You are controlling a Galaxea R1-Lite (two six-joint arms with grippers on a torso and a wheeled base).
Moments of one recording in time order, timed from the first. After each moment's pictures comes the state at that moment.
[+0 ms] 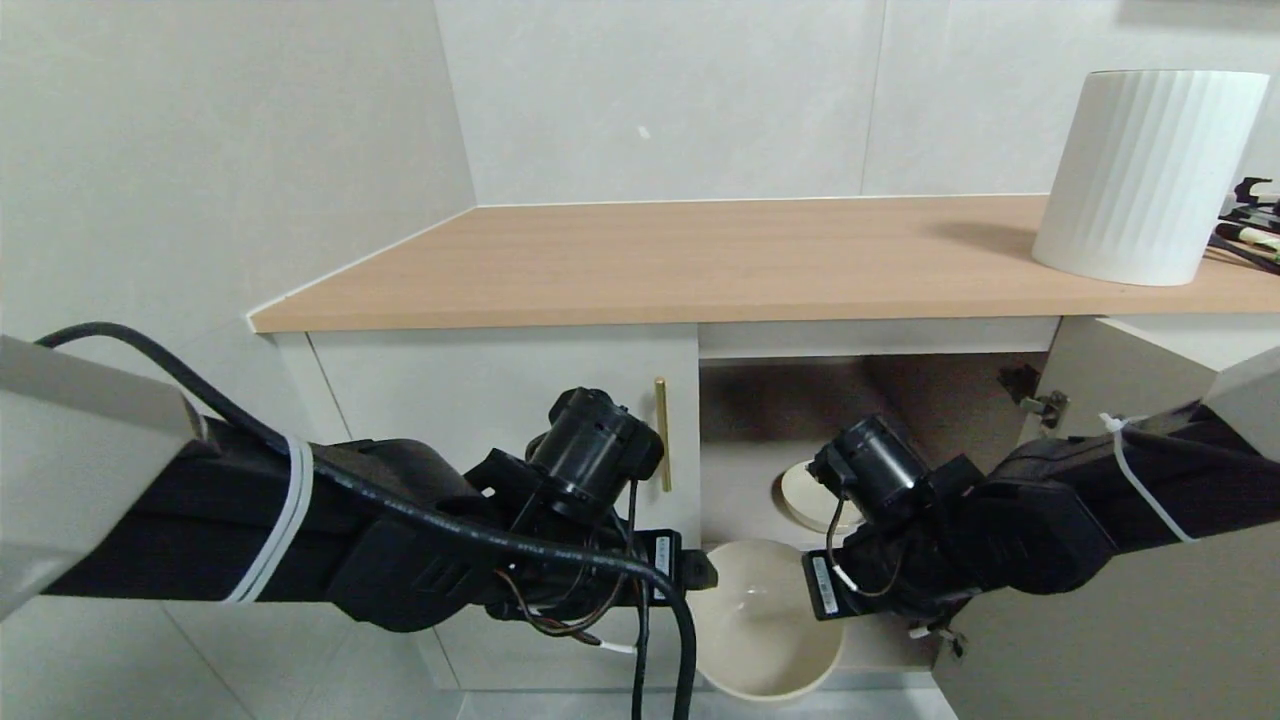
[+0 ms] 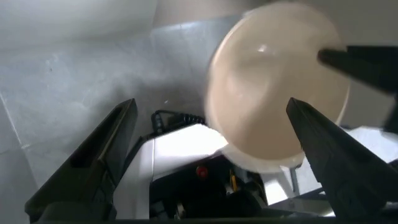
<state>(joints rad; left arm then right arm) -0.72 1.93 -1.07 0.05 0.02 -0.59 0.63 2.00 -1.07 0.10 -0.10 0.45</state>
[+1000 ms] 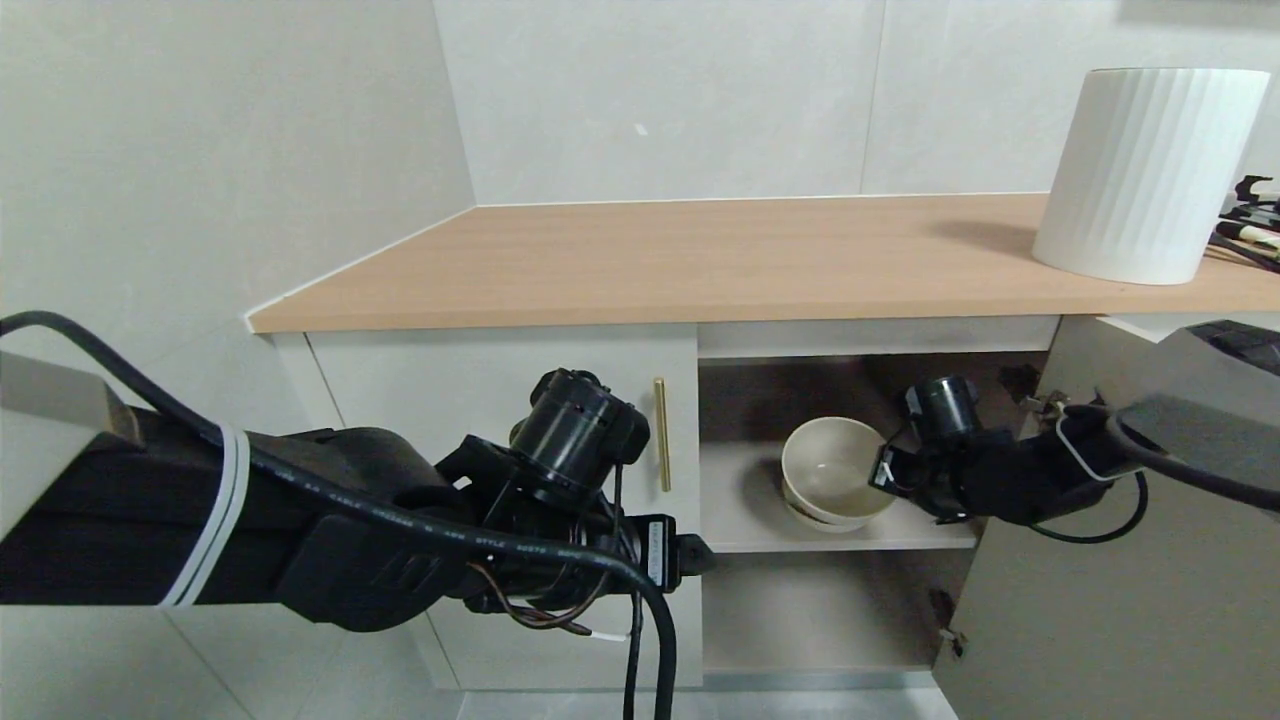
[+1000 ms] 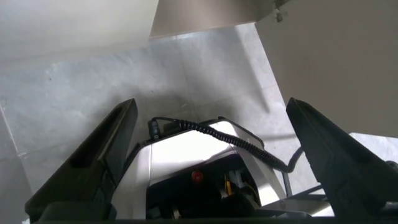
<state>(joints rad) -0.71 1.88 -1.07 0.05 0.02 -0.59 0.29 2.26 -1.18 -0.34 -0.26 0.60</state>
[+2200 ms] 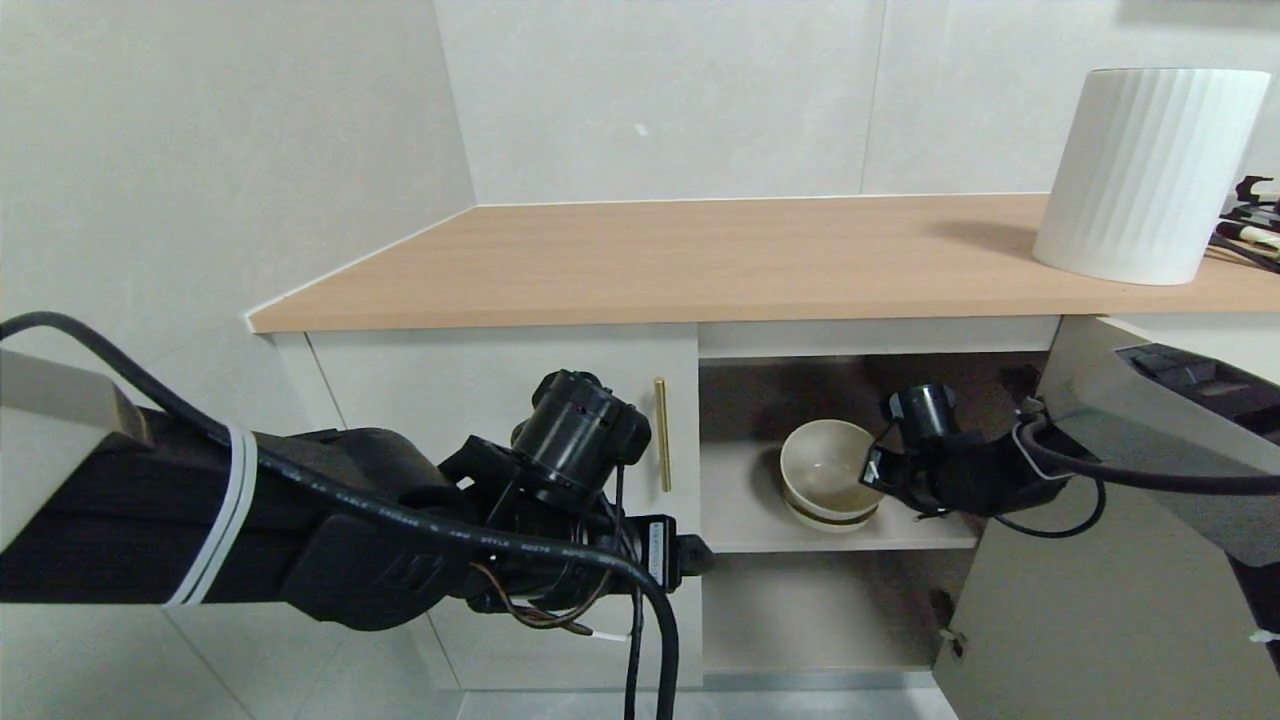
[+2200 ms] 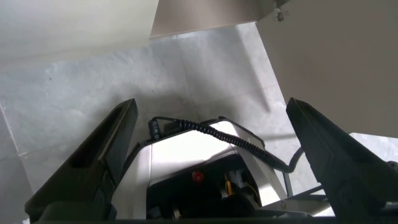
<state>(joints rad) -0.71 1.89 -1.07 0.05 0.02 -0.59 0.25 2.41 -1.35 -0.33 -0.26 0.59</state>
